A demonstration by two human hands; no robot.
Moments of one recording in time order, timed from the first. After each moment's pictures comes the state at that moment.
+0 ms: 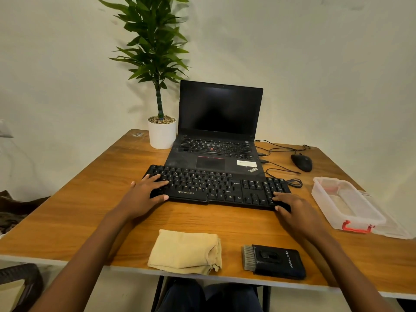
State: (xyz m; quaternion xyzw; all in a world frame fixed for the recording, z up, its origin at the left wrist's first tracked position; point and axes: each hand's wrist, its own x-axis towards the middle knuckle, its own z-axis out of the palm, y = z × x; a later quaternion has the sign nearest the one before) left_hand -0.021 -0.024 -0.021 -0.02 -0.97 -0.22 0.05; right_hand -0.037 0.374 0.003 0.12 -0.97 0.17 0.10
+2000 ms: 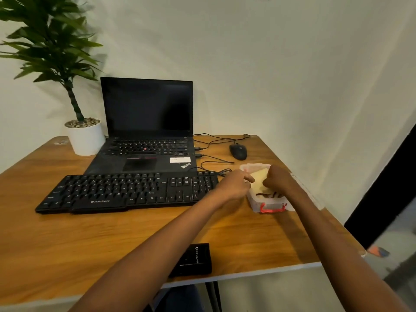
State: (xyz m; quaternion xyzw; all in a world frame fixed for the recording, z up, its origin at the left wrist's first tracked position) left_hand -0.078 0.370 0.042 -0.18 -0.90 -0.40 -0.06; right_hand -0.082 0.503 0.054 -0.16 -0.96 0.22 0.01
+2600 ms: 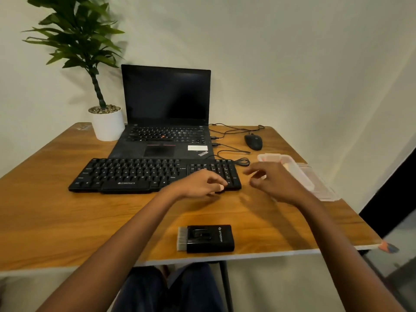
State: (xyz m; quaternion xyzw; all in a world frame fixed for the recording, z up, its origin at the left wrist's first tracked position) left_hand -0.036 0.233 0.042 -0.23 -0.88 -0.38 -0.16; right_hand -0.006 0.438 0.076 0.15 -0.95 0.29 0.03
